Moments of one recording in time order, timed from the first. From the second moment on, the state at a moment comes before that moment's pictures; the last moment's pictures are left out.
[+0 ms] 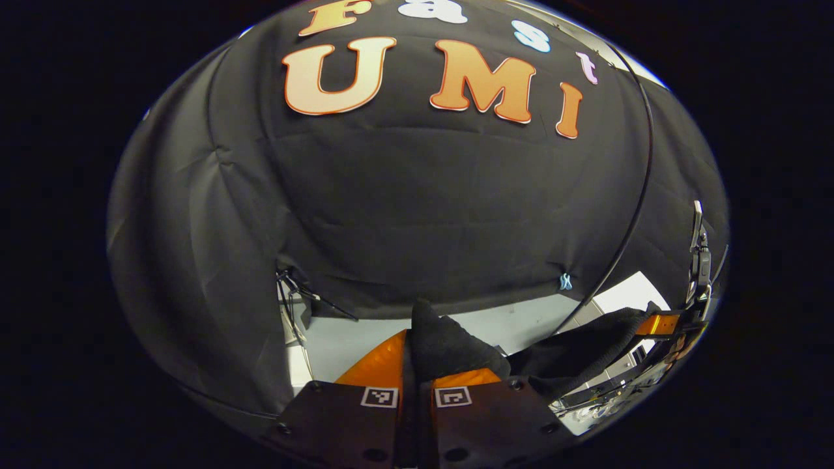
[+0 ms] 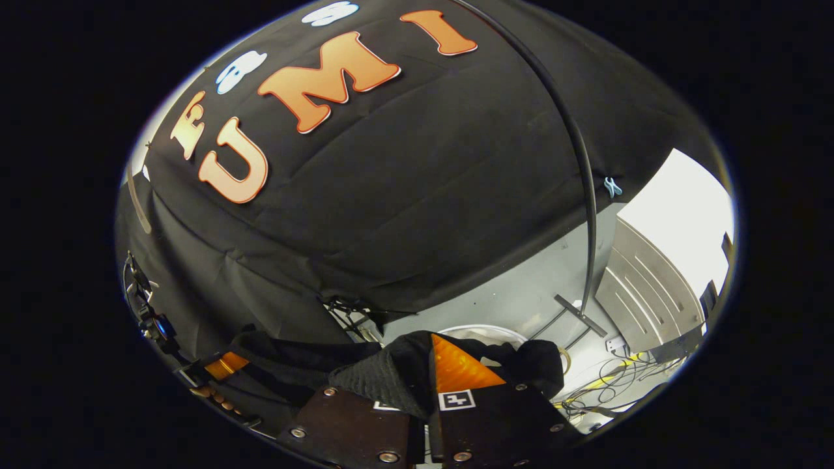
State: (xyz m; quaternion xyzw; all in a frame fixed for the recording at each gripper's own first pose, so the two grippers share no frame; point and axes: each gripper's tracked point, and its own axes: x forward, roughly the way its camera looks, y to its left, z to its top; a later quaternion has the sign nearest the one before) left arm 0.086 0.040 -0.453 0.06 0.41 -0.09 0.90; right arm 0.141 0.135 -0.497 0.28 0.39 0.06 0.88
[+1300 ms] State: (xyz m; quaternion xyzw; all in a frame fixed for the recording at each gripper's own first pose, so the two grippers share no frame) left arm 0.021 0.024 -0.615 0.10 0.62 -0.10 0.77; right arm 0.099 0.165 -0.635 0.20 0.53 0.01 0.83
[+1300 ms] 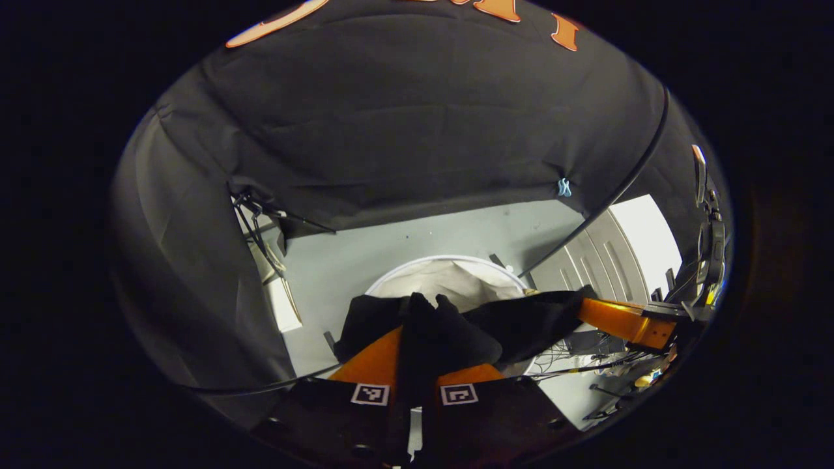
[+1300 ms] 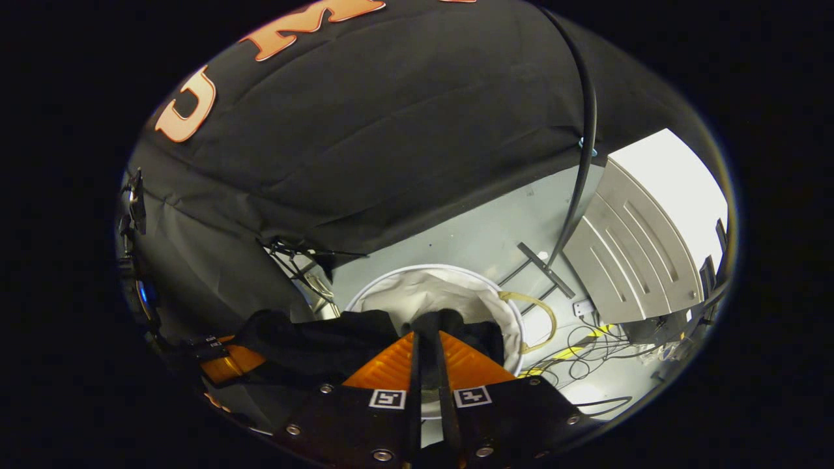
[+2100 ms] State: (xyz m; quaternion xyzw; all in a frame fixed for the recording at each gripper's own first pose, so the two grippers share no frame) left arm 0.009 0.017 -0.579 0.06 0.61 -0.07 0.79; right arm 0.086 0.106 -0.581 0.15 0.50 0.00 0.85
